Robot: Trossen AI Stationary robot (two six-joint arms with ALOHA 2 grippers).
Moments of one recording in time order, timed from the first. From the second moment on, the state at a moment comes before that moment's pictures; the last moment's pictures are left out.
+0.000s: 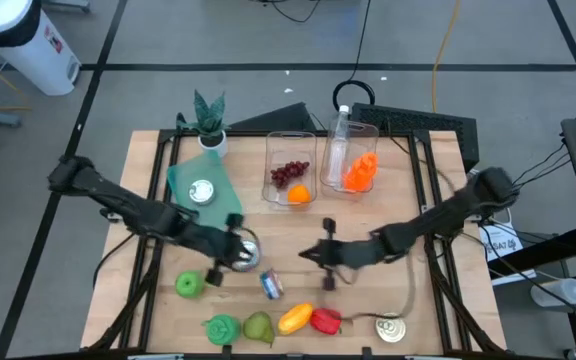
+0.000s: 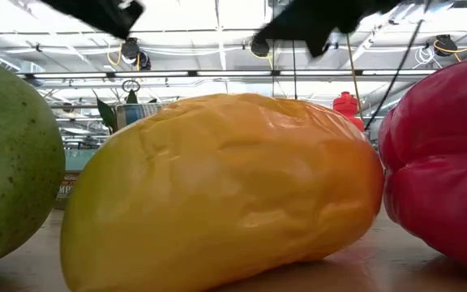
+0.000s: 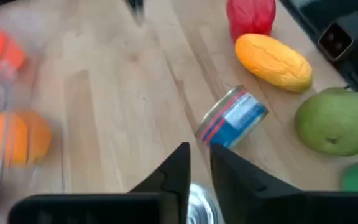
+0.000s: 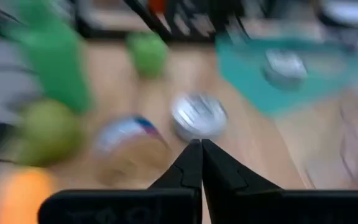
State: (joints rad) left arm -0.40 1.27 0.95 -0.45 -0.13 0.03; right arm 0.41 1.54 0.87 0.27 0.41 0.14
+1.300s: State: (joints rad) left arm -0.46 1.96 1.46 -0.70 -0.11 0.49; right arm 0.49 1.18 0.52 0.52 0.42 0.13
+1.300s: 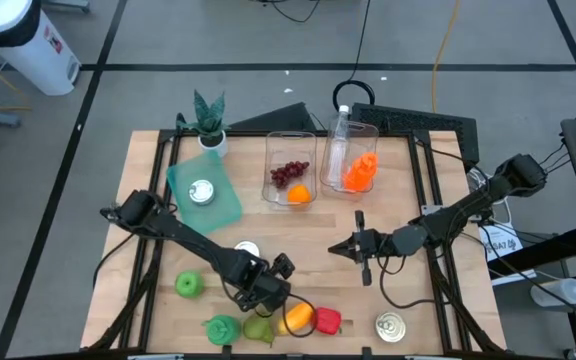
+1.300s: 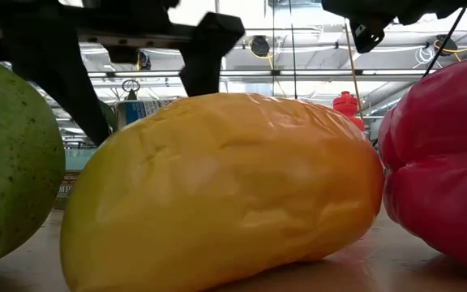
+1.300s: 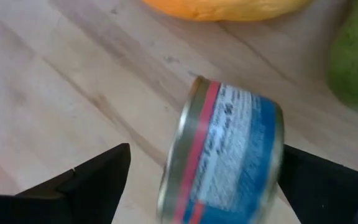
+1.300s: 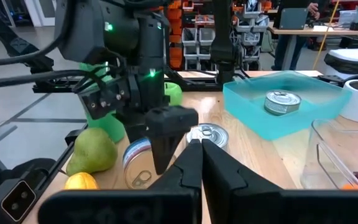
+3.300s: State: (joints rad) left arm -0.22 1.15 0.84 -1.27 -0.77 -0.81; right arm 0.49 1.18 0.52 0.49 0.41 0.12
